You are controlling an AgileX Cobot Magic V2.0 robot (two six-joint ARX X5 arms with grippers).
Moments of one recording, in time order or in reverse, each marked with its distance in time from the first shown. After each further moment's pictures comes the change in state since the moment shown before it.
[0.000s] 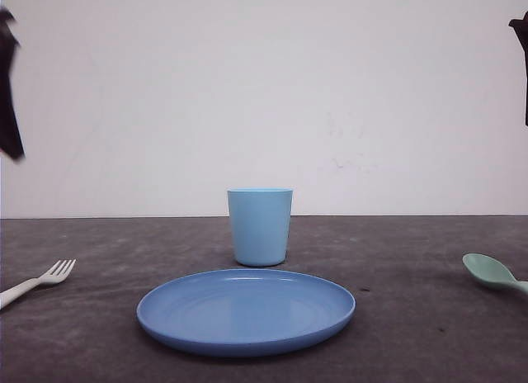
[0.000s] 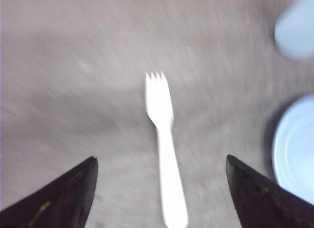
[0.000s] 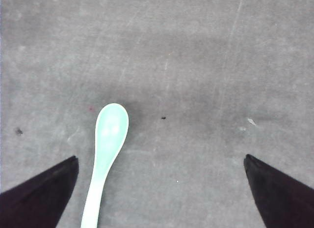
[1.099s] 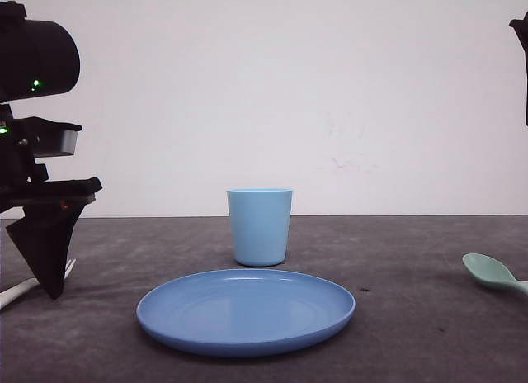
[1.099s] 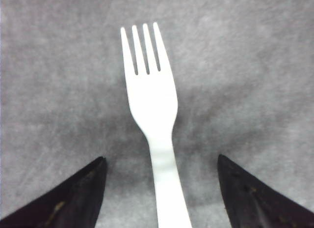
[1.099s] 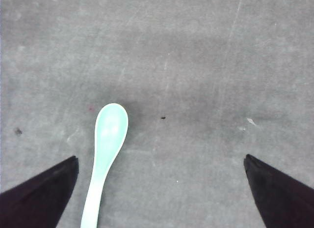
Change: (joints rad) left arm -0.174 0.399 -0.008 0.197 -0.214 -0.079; right arm 0.000 0.000 0.000 0.000 0.000 0.000
